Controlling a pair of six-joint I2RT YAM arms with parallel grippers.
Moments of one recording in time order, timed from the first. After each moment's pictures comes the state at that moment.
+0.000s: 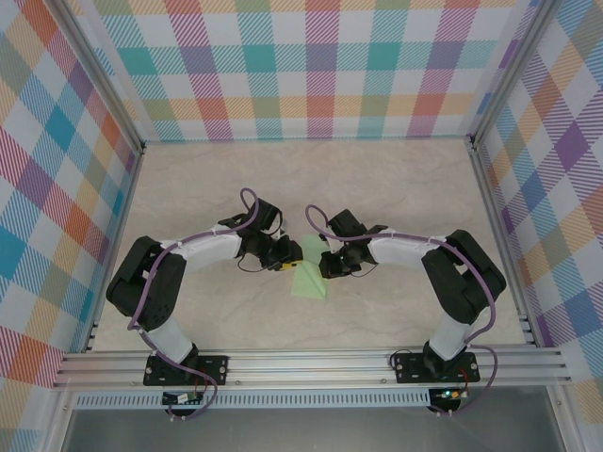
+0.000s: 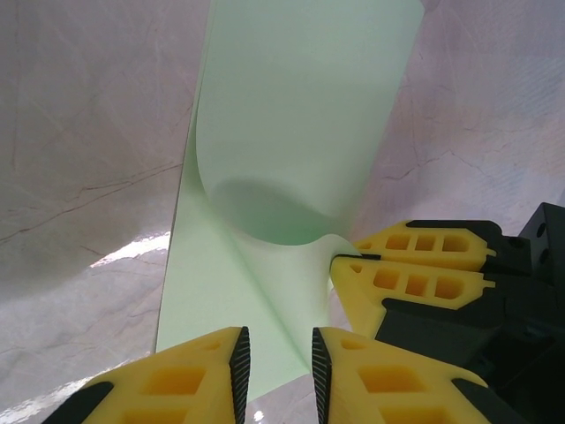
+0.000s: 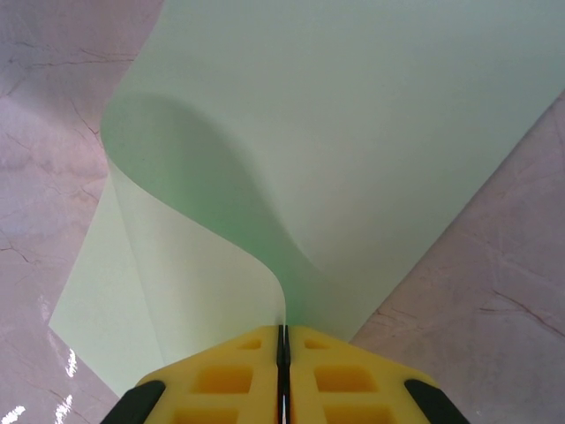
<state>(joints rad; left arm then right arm) -0.56 1.68 0.97 -0.37 0.52 -0.83 0.67 1.73 0.93 -0.39 -0.34 0.37</state>
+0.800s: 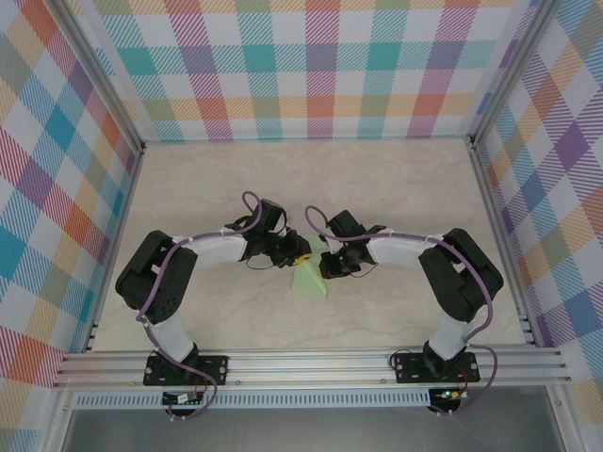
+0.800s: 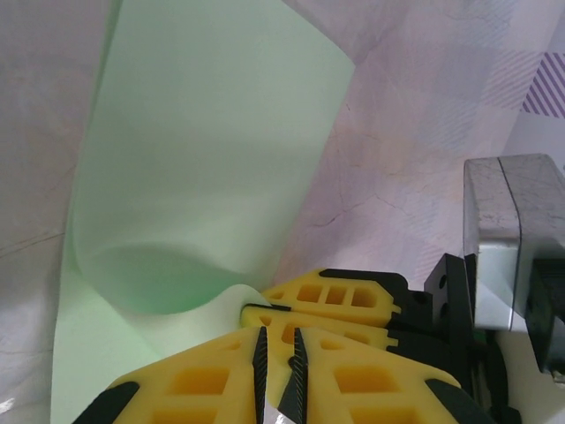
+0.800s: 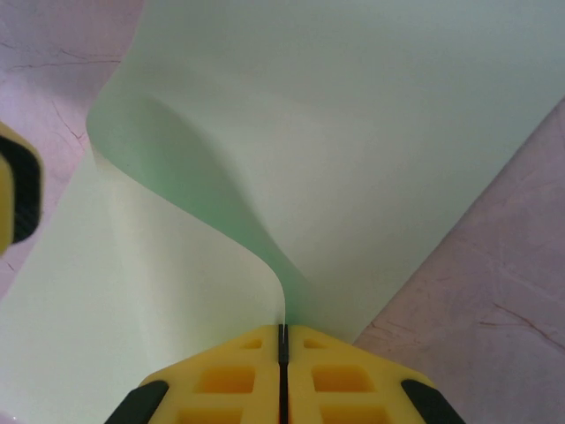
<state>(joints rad) -0.58 1.74 0.94 -0.11 0.58 -1.03 0.67 1.74 0.93 -0.38 -0.33 0.38</state>
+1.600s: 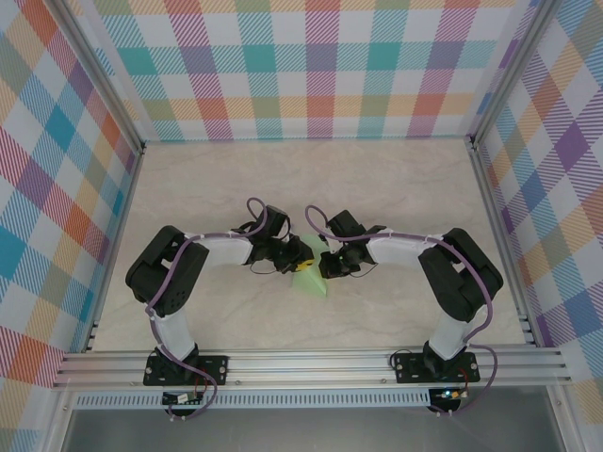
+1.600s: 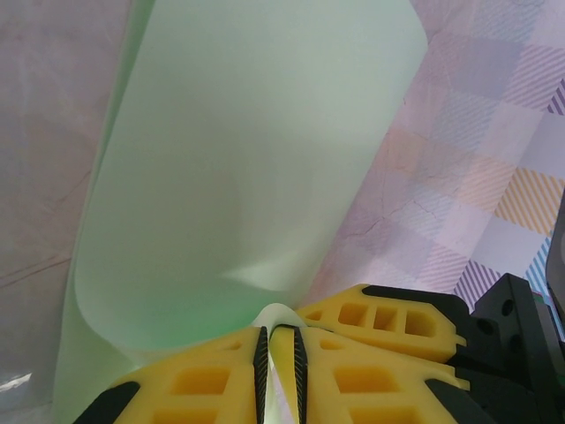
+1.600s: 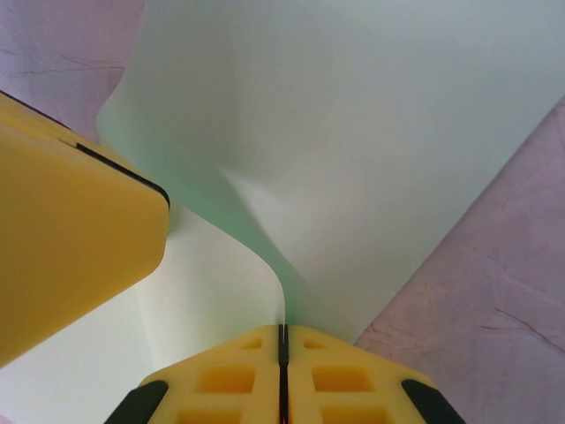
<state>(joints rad) -0.59 1.81 0.91 -0.03 0.59 -1.07 0.67 1.75 0.93 -0.37 -0.33 0.39</state>
